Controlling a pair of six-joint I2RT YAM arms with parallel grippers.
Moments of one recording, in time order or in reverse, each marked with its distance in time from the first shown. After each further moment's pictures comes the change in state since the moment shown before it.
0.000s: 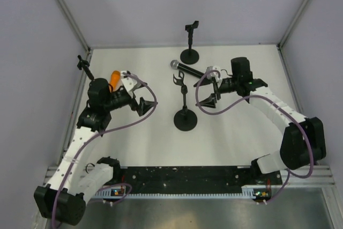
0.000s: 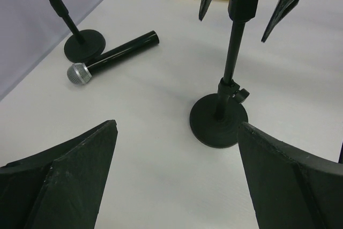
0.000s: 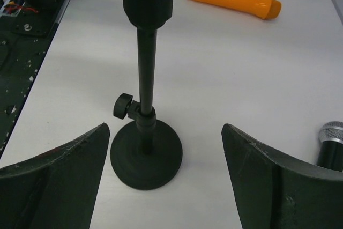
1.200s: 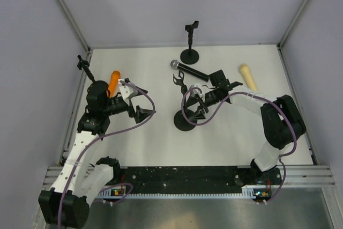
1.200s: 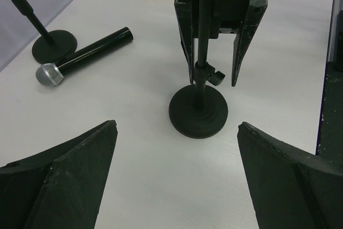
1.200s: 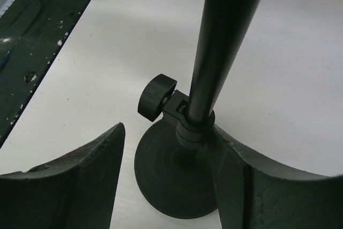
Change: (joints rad) left arm 0.080 -0.043 -0.063 -0.039 0.187 0.069; right arm 0.148 0.295 0.000 -0.150 -0.020 -0.317
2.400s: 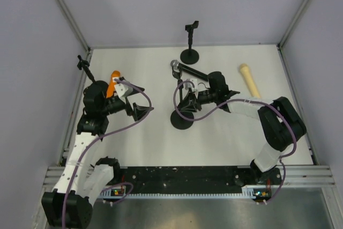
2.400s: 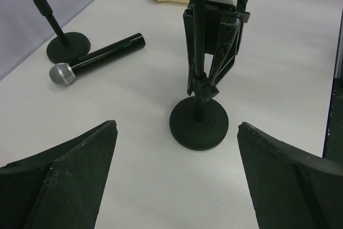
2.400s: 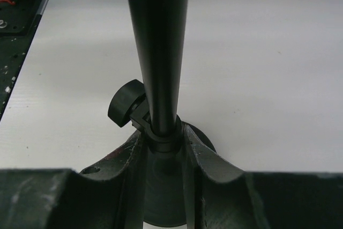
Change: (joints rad) left arm 0.059 -0.011 -0.034 0.108 0.020 -0.098; right arm 0.051 -0.012 -0.131 0.587 0.167 0.549
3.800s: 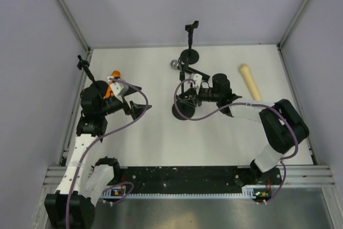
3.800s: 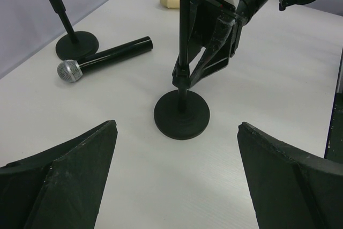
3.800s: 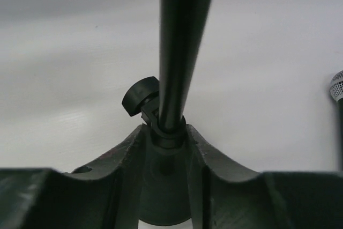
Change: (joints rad) left arm 0.050 -0.018 -0.040 0.100 0.007 -0.098; right arm 0.003 -0.043 -0.110 0.307 0.294 0.161
